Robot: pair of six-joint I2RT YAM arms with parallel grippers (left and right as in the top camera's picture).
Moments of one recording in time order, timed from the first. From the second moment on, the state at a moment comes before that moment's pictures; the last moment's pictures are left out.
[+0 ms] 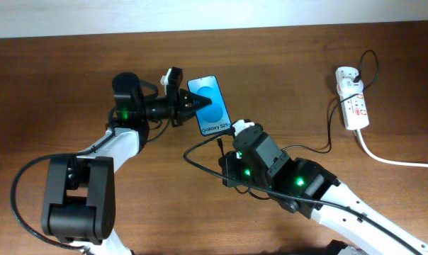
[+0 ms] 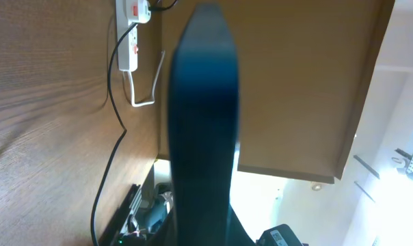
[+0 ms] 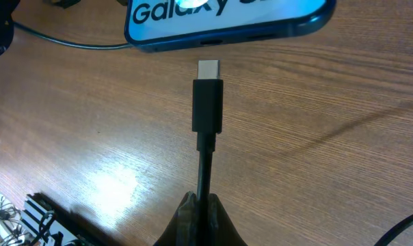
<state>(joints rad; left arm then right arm) -0.13 1.87 0.98 0.70 1.36 -1.40 0.78 1.23 1.01 -0.63 -0.09 0.65</state>
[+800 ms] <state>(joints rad) -0.13 1.87 0.98 0.70 1.38 -1.35 0.78 1.29 1.01 -0.63 -0.09 0.64</state>
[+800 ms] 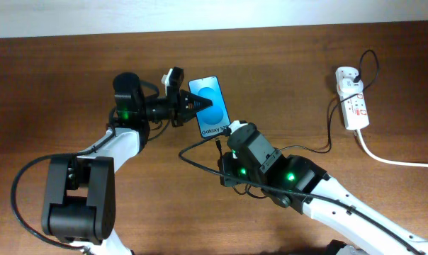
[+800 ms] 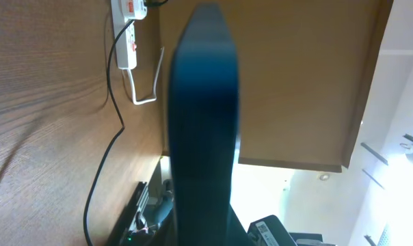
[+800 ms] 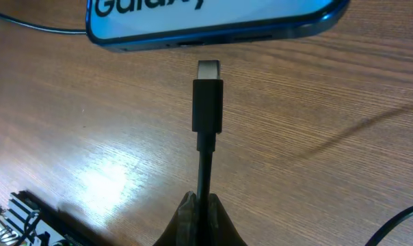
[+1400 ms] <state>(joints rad) -0.13 1.87 0.98 0.70 1.38 -1.26 0.78 1.27 1.01 -0.64 -0.09 0.62</state>
